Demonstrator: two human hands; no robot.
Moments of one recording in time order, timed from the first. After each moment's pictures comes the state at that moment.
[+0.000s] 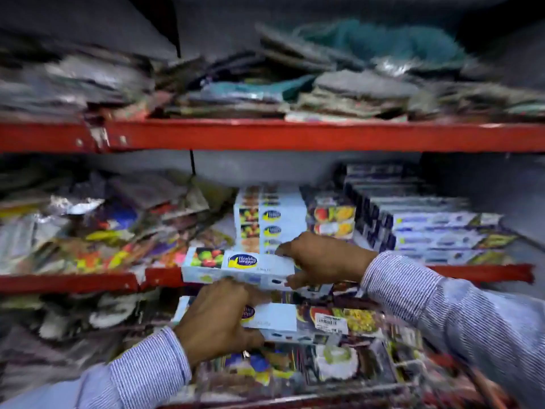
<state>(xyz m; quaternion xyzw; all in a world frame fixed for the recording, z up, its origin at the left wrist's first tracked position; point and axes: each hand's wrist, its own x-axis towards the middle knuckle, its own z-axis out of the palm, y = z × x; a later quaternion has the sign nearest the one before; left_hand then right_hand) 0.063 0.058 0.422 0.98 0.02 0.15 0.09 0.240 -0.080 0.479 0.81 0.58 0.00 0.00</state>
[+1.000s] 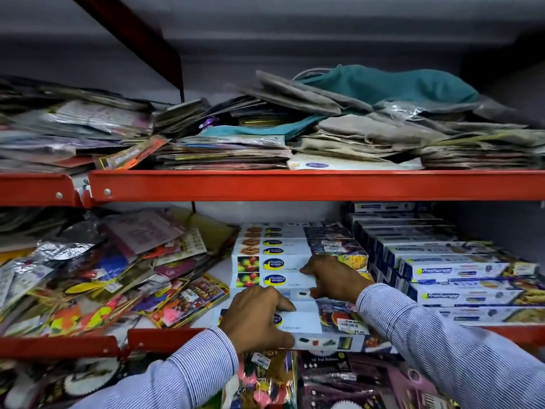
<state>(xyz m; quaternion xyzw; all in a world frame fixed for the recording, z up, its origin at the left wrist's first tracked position) 0.175 0.069 0.466 0.98 0.06 0.12 0.11 0.387 -0.033 0.445 0.88 0.47 0.03 -0.05</state>
